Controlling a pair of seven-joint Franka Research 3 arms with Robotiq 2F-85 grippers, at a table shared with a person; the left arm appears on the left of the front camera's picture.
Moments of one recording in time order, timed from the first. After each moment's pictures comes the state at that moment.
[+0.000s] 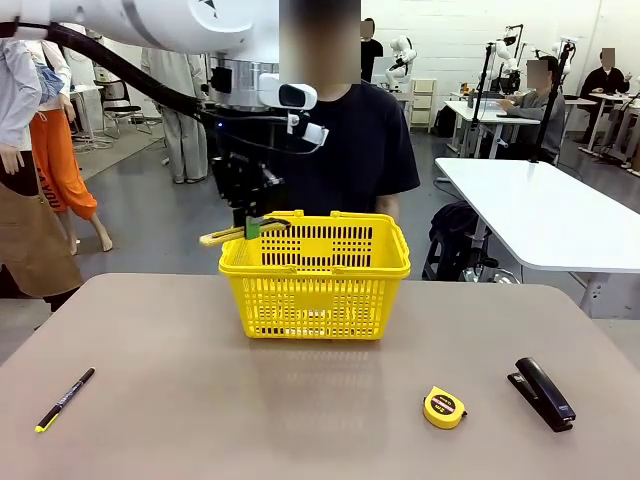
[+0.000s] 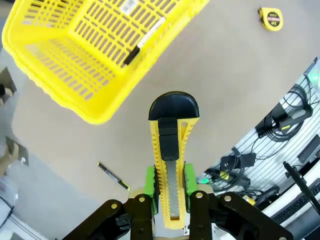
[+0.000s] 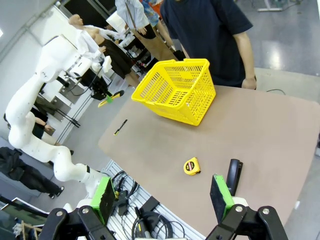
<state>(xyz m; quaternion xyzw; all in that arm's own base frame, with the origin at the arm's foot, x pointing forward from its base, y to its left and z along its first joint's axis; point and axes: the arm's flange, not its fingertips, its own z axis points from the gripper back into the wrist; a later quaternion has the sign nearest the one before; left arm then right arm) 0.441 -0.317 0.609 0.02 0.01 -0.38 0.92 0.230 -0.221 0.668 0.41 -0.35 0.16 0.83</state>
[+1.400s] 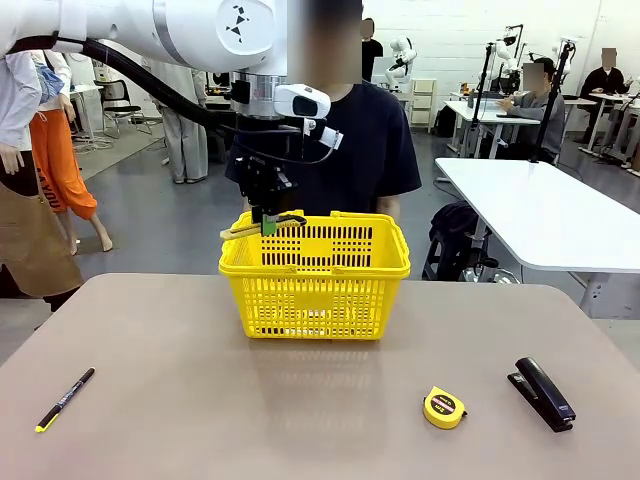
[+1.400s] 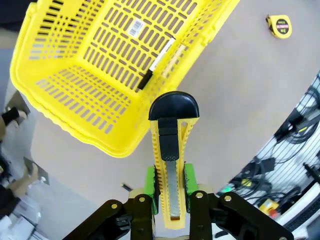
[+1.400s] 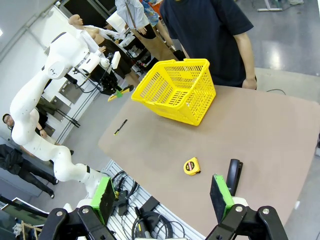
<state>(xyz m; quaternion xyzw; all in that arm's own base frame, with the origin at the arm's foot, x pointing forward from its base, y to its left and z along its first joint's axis) 0.475 -0.326 0.596 0.04 -0.01 -0.44 0.90 0.230 -0.221 0.668 0.41 -0.35 0.16 0.83</state>
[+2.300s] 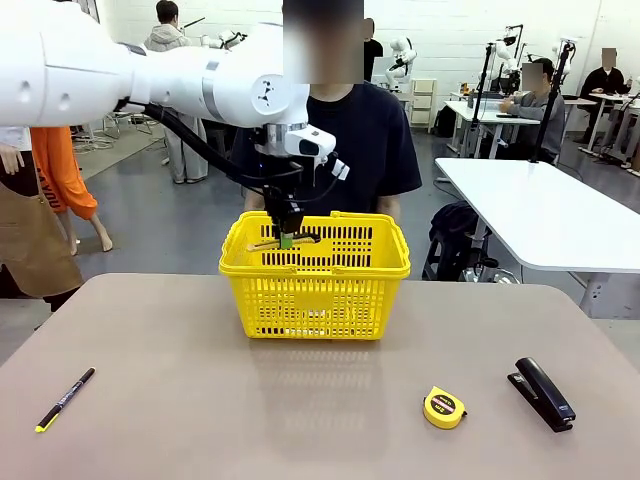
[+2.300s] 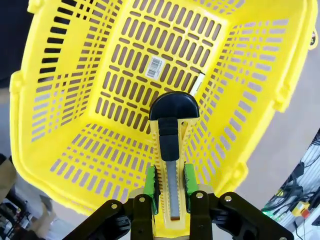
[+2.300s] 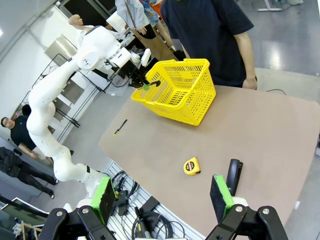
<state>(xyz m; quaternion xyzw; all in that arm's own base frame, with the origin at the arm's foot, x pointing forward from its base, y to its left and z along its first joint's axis) 0.579 -0.340 0.514 0.01 -0.01 -0.52 0.86 0.230 -0.221 0.668 0.41 -0.35 0.16 0.83</state>
